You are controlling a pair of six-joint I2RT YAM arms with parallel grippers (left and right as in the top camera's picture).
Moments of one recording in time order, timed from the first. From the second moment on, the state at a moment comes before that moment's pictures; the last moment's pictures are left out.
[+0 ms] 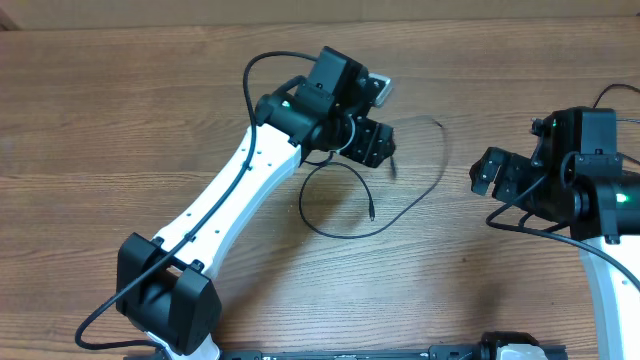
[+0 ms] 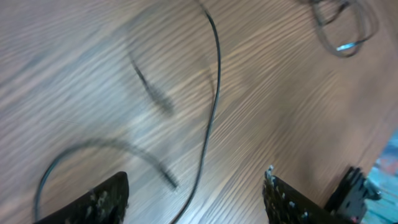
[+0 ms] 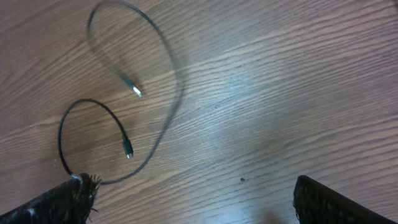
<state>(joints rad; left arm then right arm) -0.55 1.82 1.67 -0.87 0.39 -0.16 -0.02 1.18 1.31 -1.24 -0.08 0.33</state>
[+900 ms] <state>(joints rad) -0.22 1.64 1.67 -1.27 0.09 -0.23 0.34 1.73 1.31 -0.91 -0.19 0.27</state>
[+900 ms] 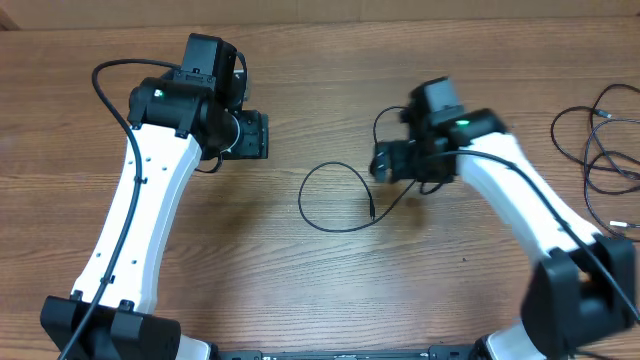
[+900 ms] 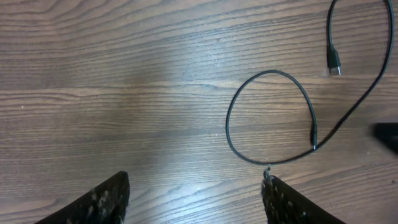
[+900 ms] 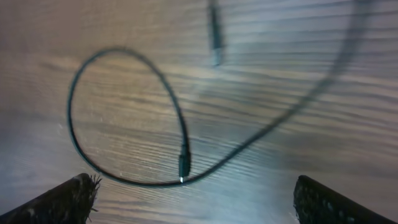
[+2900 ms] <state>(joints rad) -0.22 1.64 1.67 -1.31 0.08 -0.23 0.05 1.71 1.37 -1.12 0.22 0.52</state>
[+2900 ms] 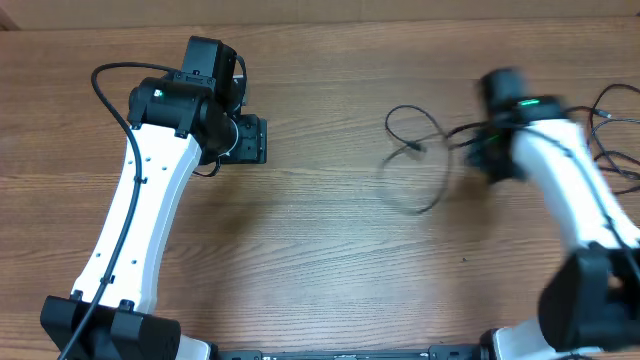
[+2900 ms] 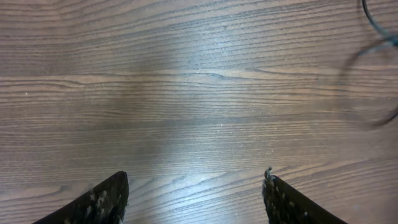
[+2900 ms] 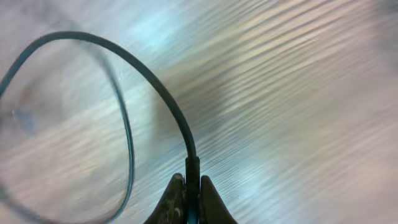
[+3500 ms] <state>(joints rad) -0.22 1.64 1.67 -1.31 0.08 -0.23 -0.71 1.65 1.66 -1.15 0.13 0.52</state>
